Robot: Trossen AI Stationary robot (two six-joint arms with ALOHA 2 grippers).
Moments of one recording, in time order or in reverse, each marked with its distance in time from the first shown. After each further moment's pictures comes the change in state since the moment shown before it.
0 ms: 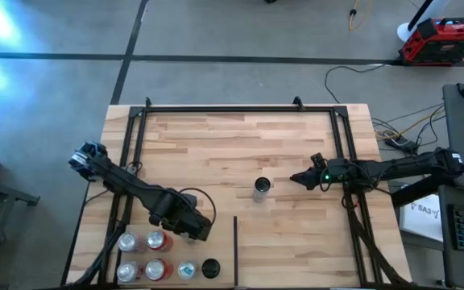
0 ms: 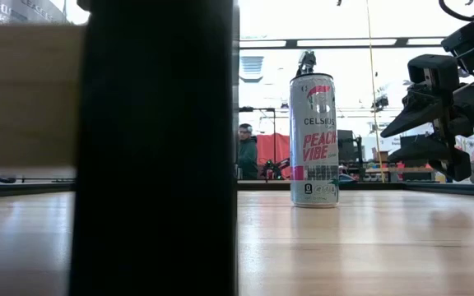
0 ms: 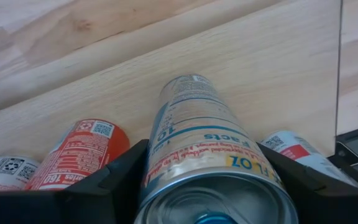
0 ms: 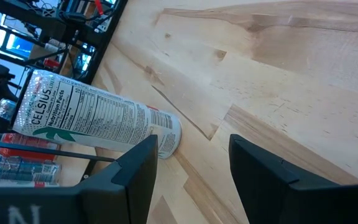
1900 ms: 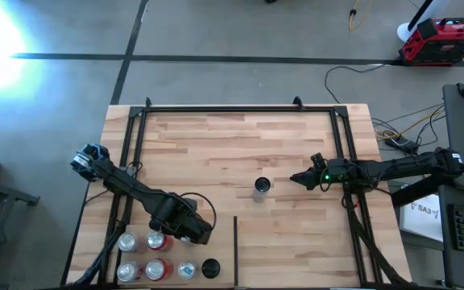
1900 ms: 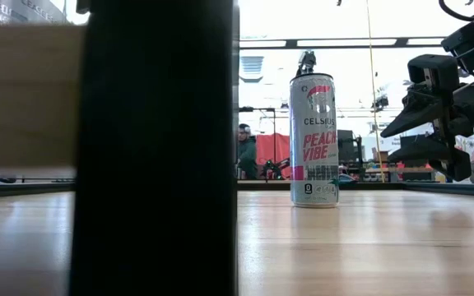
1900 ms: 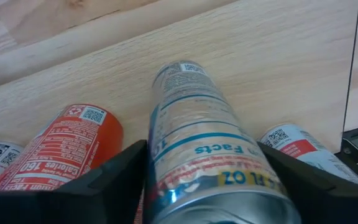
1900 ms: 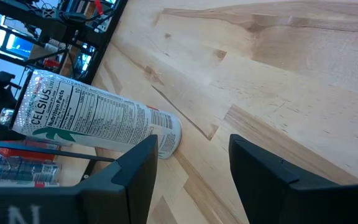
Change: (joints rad) left arm -0.019 0.030 -0.004 0.028 0.033 -0.050; right arm 0.000 0.000 0.000 0.000 0.000 0.000
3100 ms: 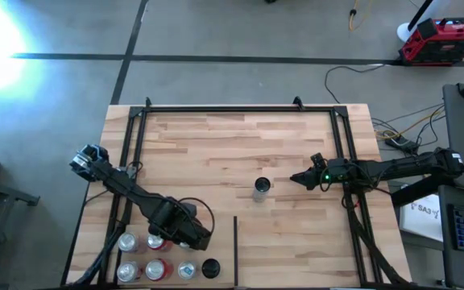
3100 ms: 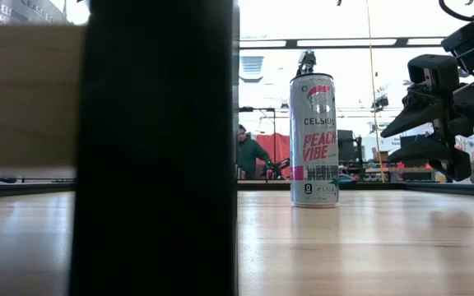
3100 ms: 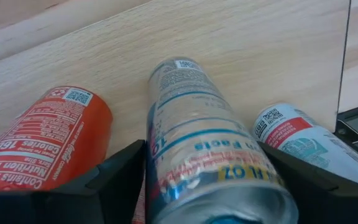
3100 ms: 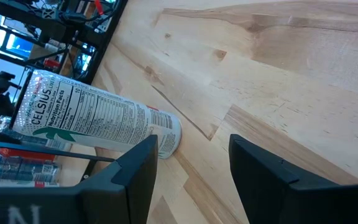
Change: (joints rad) left arm -0.035 0.000 0.003 0.040 0.009 -0.021; right arm 0.000 0.000 0.000 0.000 0.000 0.000
